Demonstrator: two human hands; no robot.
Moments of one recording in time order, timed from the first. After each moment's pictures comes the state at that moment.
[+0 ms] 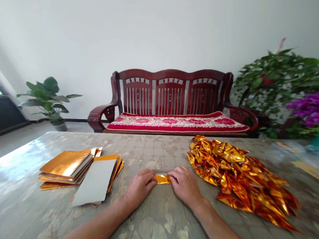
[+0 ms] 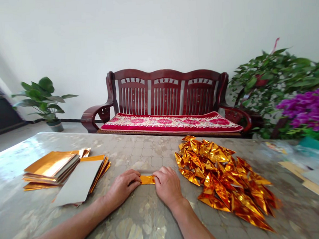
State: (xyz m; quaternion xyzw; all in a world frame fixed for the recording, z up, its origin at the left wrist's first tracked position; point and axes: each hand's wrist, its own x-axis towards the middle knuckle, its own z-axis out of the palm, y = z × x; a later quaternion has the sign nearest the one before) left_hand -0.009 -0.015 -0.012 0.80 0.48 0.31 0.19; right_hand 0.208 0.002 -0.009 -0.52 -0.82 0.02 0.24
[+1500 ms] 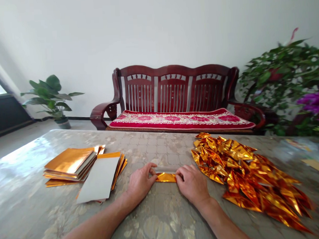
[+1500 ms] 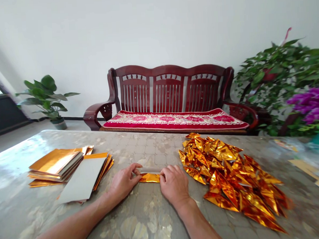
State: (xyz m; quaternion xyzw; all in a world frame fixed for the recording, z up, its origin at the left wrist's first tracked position) left_hand -0.010 -0.010 -0.006 0.71 0.64 0.25 0.18; right_hand 0.207 -0.004 -0.004 -0.58 -0.79 -0.03 0.21
